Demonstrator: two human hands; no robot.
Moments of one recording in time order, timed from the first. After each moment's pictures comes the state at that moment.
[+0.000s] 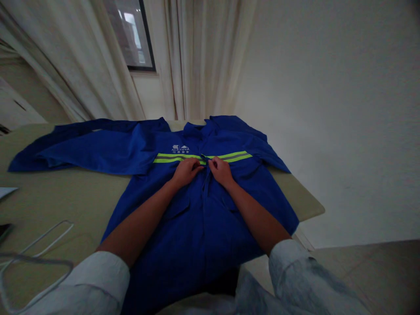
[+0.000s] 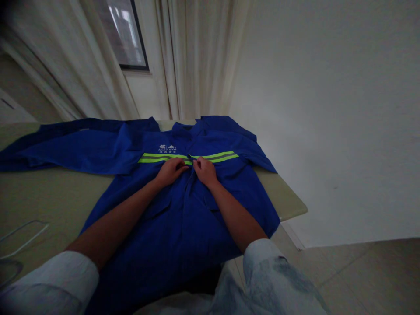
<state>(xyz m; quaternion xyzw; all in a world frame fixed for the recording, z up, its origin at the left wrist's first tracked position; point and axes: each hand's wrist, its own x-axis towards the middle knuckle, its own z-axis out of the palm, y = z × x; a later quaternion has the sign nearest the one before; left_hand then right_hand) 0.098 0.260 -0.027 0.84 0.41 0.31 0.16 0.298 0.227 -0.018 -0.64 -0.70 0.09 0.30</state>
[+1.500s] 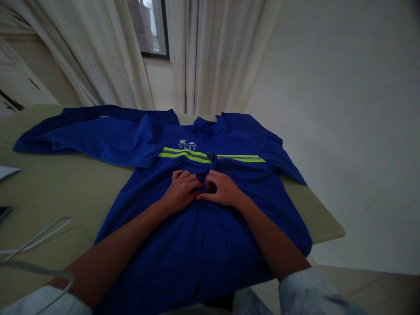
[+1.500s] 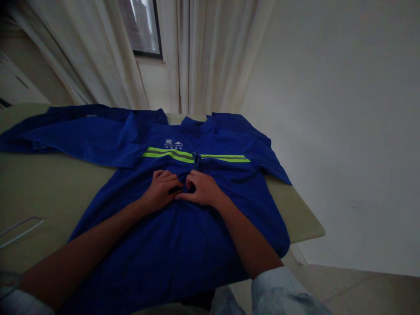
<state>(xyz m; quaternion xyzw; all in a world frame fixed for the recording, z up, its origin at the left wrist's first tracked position) 0.061 0.168 -0.014 0.88 0.39 0.25 0.12 0.283 0.171 0.016 -0.41 -0.85 0.23 0.22</state>
